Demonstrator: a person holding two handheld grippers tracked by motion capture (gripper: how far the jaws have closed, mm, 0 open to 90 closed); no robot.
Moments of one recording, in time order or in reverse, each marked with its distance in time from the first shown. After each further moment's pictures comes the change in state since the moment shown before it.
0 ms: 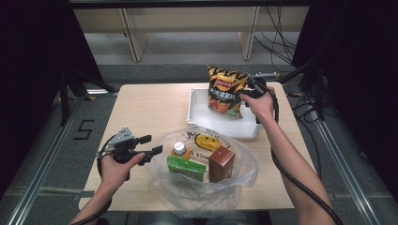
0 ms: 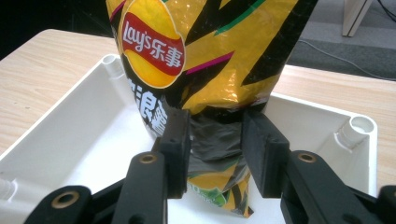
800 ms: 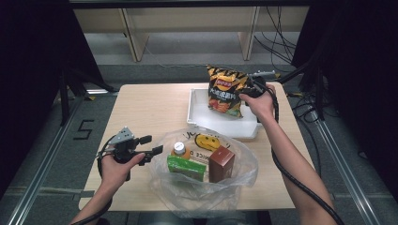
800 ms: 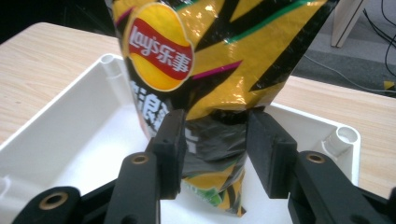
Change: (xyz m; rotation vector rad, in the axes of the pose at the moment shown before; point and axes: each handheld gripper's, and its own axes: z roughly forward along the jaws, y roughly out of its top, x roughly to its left) left arm 0.000 -0.001 0.001 0.002 -0.002 -0.008; right arm 0.008 0.005 -0.009 -0.010 -0.032 -0.043
